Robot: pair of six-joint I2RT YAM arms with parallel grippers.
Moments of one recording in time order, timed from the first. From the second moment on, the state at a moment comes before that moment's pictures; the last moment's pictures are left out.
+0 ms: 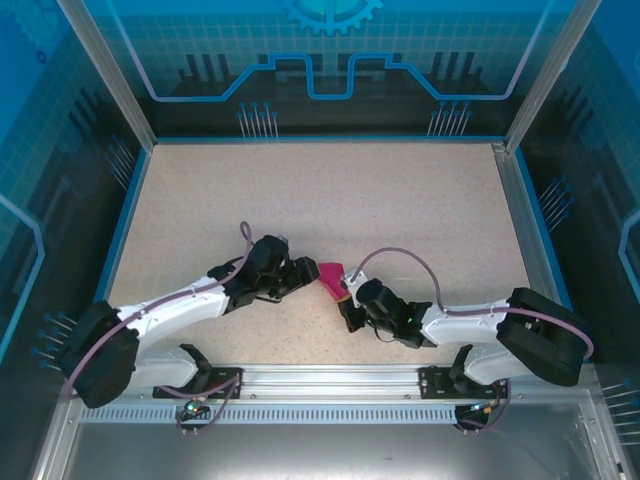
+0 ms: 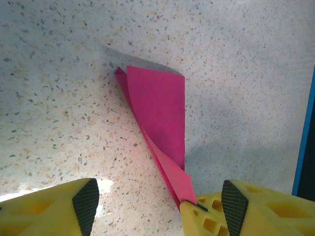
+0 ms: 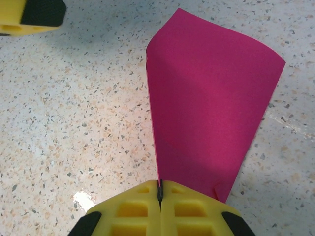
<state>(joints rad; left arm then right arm) -0.68 1.27 0.63 -0.19 0.13 -1.10 1.01 1.35 0.37 0.28 0.13 0.39</state>
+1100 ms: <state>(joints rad) -0.68 1.59 0.77 -0.13 0.28 -1.21 1.06 1.33 0.32 0.33 0.23 0.15</state>
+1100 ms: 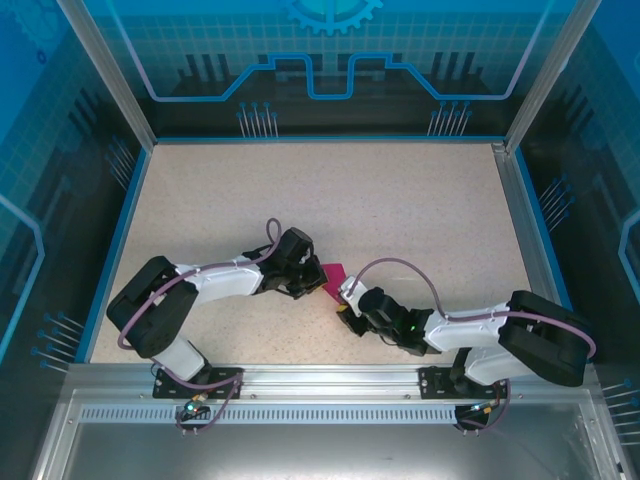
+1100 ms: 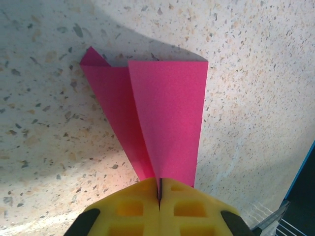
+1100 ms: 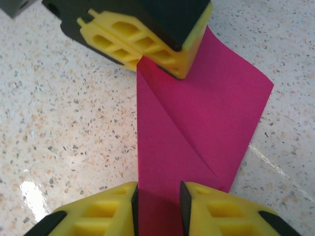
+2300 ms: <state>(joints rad) -0.66 1.46 0.78 -0.26 0.20 -1.16 1.17 1.45 0.45 0.21 0.42 0.21</state>
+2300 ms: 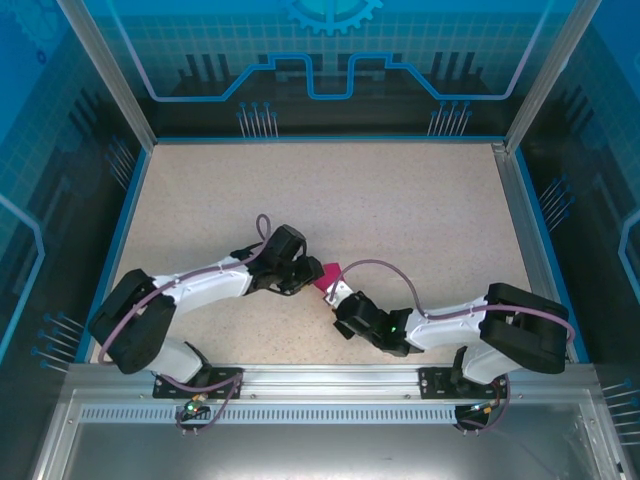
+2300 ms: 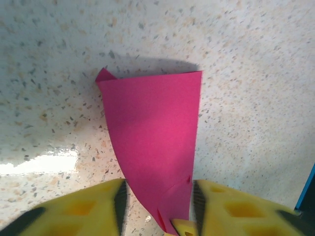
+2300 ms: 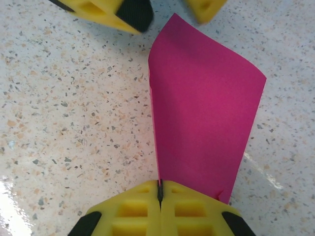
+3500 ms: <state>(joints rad) -0.66 1.57 0.77 -0.16 0.26 -1.24 1.16 1.43 0.43 0.22 0.38 0.18</state>
